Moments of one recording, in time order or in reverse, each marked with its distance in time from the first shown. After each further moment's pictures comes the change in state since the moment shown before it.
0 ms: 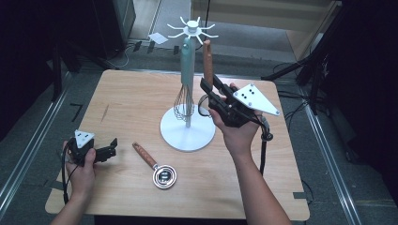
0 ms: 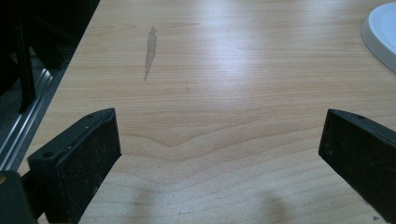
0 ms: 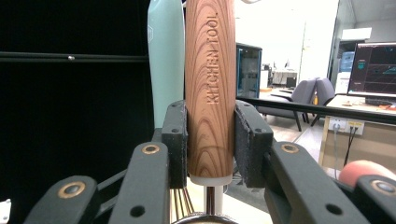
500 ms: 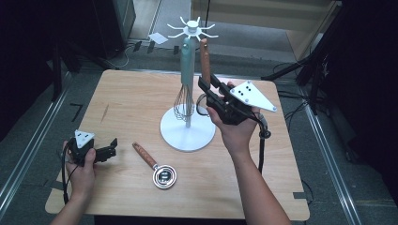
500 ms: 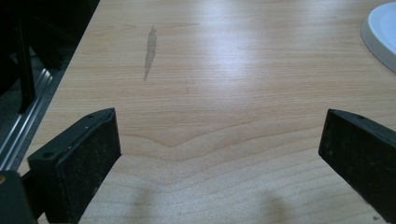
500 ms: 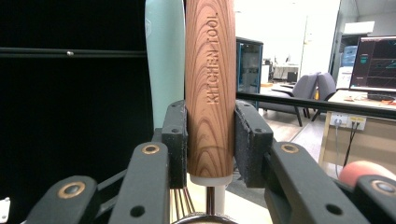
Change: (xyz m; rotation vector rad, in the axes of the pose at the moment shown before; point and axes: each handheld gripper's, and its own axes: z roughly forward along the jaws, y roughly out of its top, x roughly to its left) left arm 0.000 0.000 0.000 -0.001 0.000 -0.001; right arm 0.001 0.000 0.007 0.023 -0.002 0.000
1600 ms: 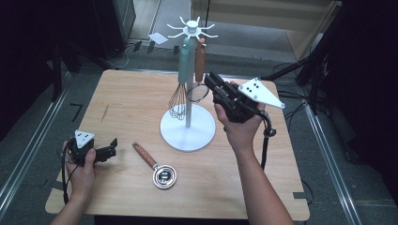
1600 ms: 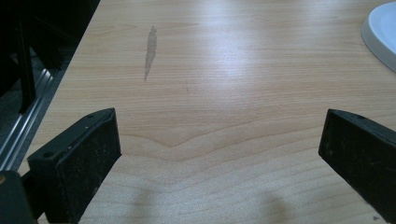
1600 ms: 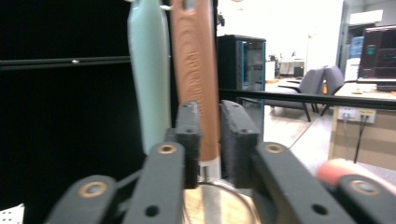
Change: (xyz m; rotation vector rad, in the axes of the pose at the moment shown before) left arm 0.000 0.000 0.000 -0.001 0.001 0.004; right arm -0.014 0.007 -0.005 -0.003 0.013 0.055
